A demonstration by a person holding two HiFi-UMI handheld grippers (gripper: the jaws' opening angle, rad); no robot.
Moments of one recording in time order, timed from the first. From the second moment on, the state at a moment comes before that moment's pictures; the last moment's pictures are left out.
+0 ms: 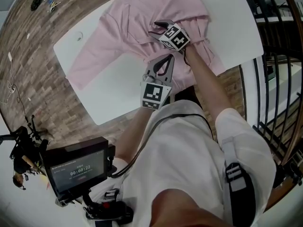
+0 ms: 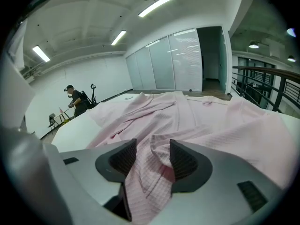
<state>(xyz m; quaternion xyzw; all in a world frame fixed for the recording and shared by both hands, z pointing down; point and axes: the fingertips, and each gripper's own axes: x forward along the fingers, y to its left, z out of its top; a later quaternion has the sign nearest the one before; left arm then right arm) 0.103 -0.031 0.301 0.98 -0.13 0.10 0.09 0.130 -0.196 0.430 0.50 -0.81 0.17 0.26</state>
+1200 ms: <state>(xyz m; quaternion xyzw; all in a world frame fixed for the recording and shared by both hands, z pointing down) 0.162 -0.136 0.312 0.97 -0.19 0.13 0.10 0.232 -0.190 0.430 0.61 -0.71 0.20 0.29</state>
